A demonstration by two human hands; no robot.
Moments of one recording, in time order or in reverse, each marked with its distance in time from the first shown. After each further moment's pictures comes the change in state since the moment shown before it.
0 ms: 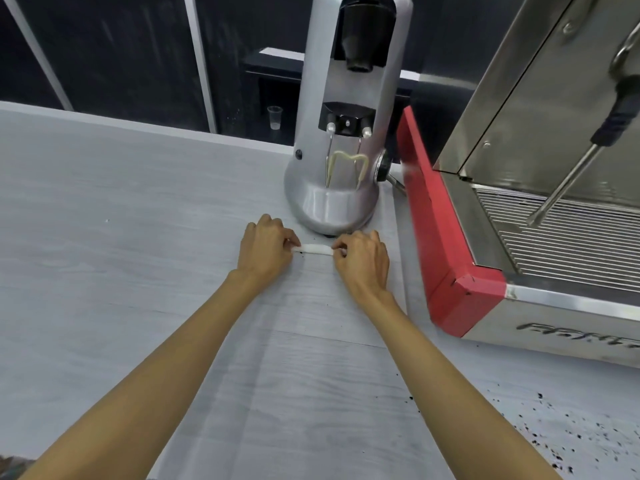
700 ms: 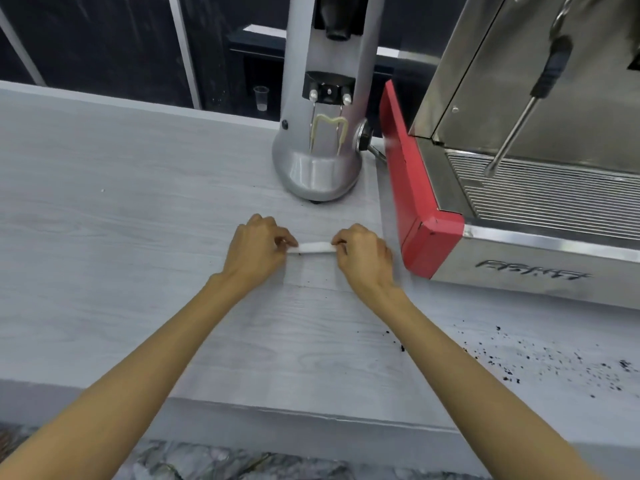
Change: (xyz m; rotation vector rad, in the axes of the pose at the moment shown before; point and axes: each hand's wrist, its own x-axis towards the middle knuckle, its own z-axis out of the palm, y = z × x) left_hand -0.076 0.026 -0.027 -0.145 -0.091 0.020; right_hand -0.072 0.004 -0.044 -0.053 -0.121 -0.025
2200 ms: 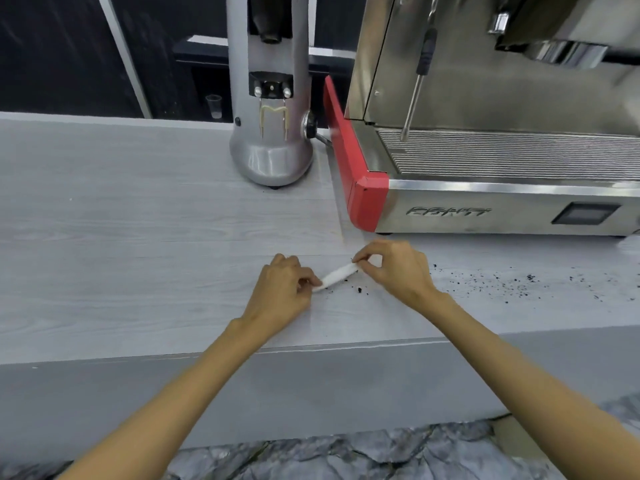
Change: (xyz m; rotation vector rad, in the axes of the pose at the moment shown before) left_hand -0.105 0.077 0.022 -0.148 -0.171 0.152; right_hand -0.110 0.072 -0.062 0.023 0.010 0.021
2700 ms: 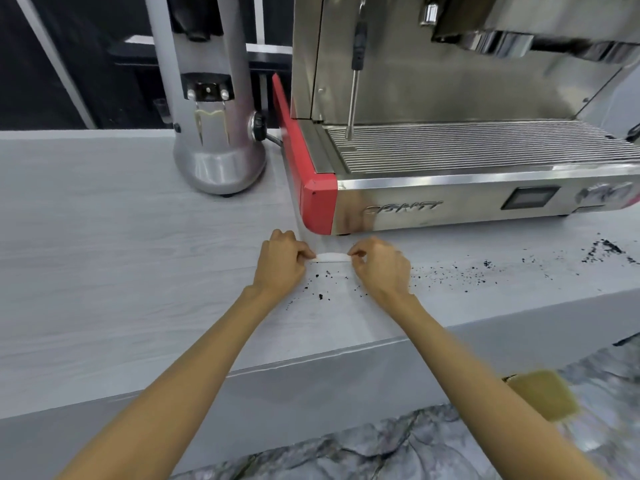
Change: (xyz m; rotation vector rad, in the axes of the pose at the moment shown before) left_hand 0.078 0.027 0.043 0.044 -0.020 0.029; right_hand 0.006 0.039 0.012 -0.051 0.138 0.364
